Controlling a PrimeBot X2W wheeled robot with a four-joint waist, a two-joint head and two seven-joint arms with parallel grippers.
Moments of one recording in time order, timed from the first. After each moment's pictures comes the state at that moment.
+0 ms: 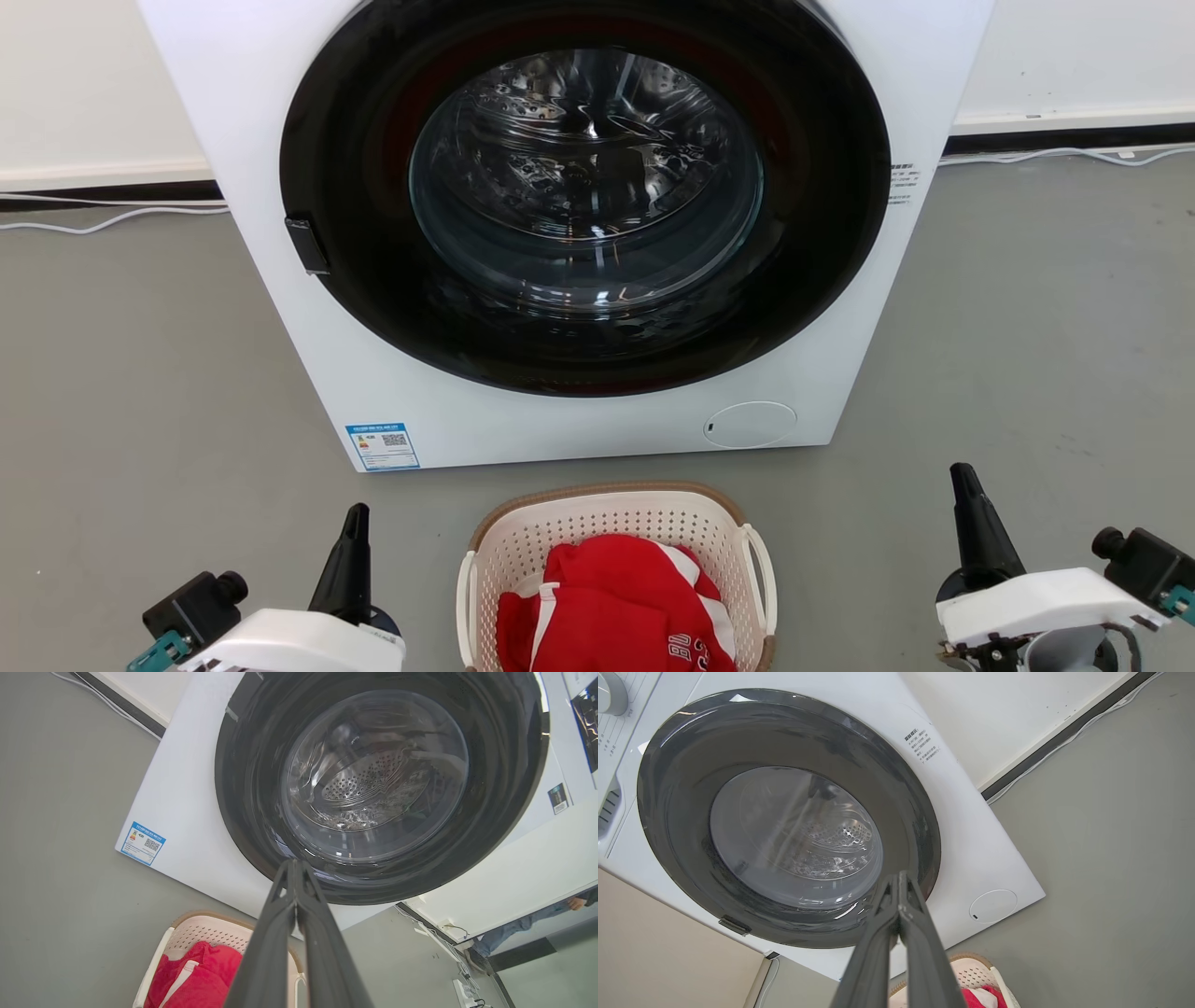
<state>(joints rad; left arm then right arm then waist) 0.01 0.04 -0.04 0.21 -0.81 -0.05 -0.11 -0.06 -0.08 -0.03 0.30 0.76 0.13 -0.11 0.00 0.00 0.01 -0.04</state>
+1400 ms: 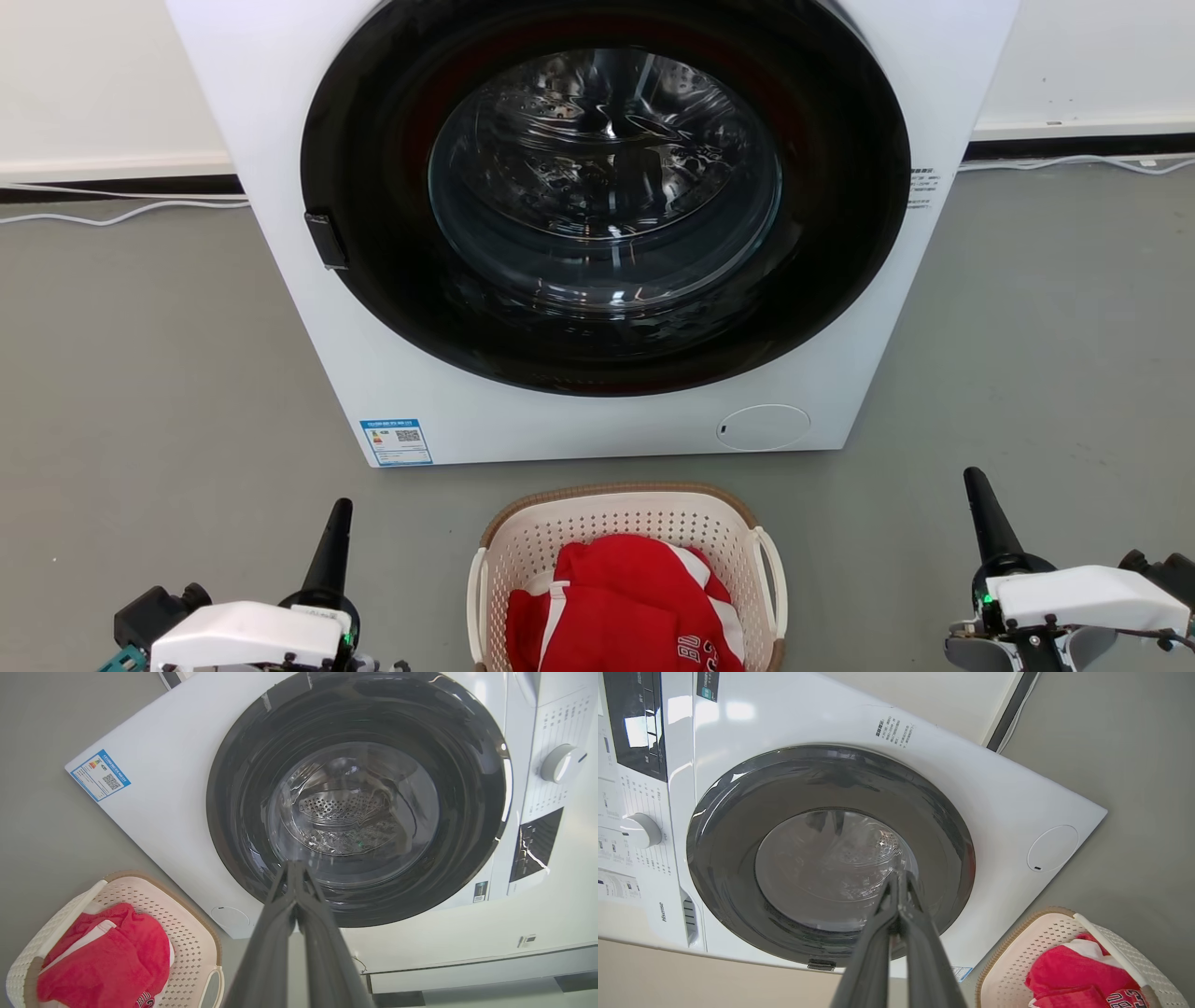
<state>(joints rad) -0.02 0.04 0.03 0.24 -1.24 -0.09 0.01 -0.06 -0.06 -0.09 0.29 1.21 0.13 0.01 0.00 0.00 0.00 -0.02</state>
